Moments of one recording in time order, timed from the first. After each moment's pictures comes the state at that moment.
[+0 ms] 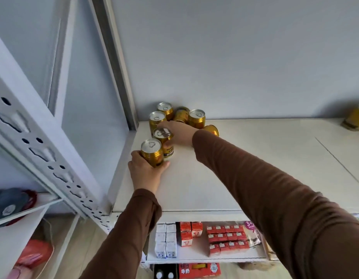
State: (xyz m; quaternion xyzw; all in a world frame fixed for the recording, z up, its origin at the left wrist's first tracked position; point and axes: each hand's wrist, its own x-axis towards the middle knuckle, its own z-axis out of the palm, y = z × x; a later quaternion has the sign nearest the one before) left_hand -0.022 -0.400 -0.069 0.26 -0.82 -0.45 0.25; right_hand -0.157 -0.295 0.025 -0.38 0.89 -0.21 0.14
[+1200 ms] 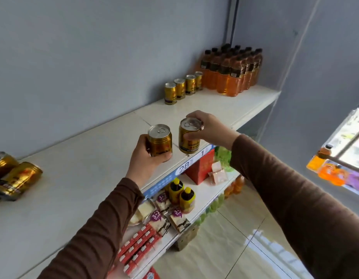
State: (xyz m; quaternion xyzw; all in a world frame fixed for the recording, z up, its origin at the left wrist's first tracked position) left_hand -0.078 0.020 -0.029 -0.21 -0.78 -0.59 -0.04; right_hand -0.021 0.248 0.048 0.04 0.92 -0.38 -0.09
